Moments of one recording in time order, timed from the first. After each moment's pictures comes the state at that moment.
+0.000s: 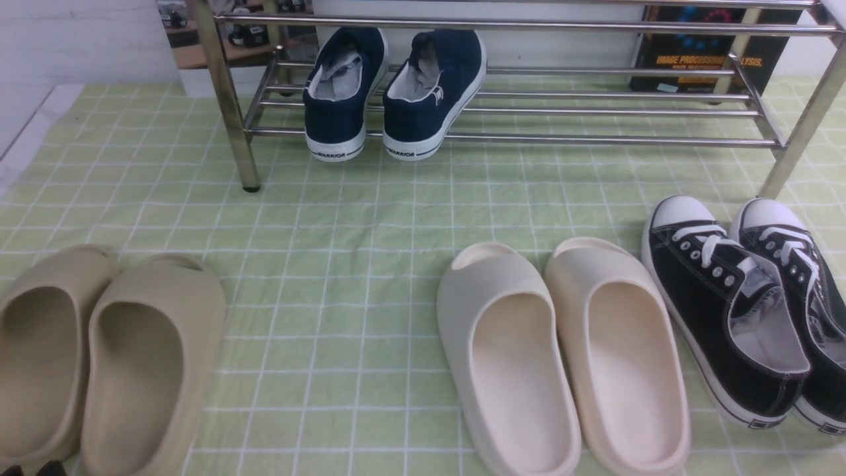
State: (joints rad) right arm -0.12 -0.01 0.02 0.07 0.39 0.10; left arm 0.01 -0.01 0.03 0.06 0.38 -0.16
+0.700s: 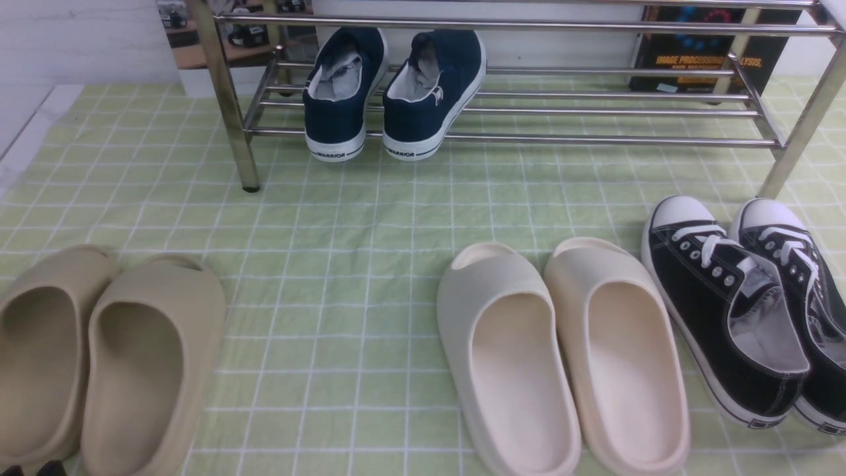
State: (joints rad) right arm -0.12 -0.01 0.03 0.99 0.40 0.19; left arm 0.01 -0.01 0.03 0.06 0.38 -0.16
